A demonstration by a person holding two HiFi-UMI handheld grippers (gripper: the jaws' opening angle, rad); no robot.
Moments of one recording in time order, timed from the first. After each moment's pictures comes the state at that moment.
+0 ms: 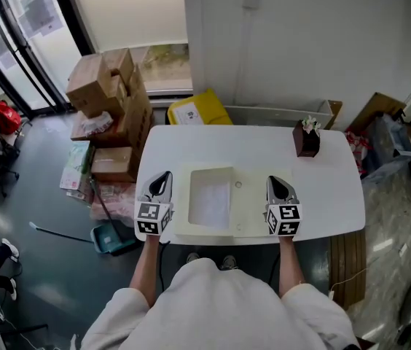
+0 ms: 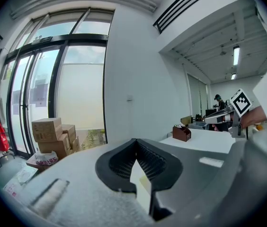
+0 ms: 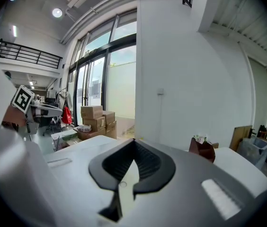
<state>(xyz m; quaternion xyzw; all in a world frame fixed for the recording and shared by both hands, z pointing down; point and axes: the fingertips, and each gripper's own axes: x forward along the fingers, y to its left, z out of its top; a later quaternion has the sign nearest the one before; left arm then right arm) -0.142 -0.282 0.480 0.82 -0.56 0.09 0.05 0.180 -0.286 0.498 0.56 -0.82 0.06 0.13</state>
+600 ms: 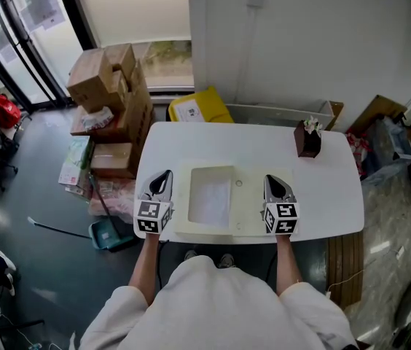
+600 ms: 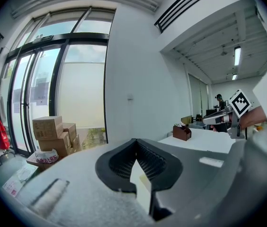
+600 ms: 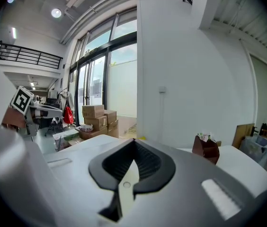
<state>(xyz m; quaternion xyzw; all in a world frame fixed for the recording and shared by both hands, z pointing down) -0.146 -0.281 0.489 0.82 -0.56 0.09 0.05 0.168 -0.292 0.506 0.55 -0.82 0.07 0.13</state>
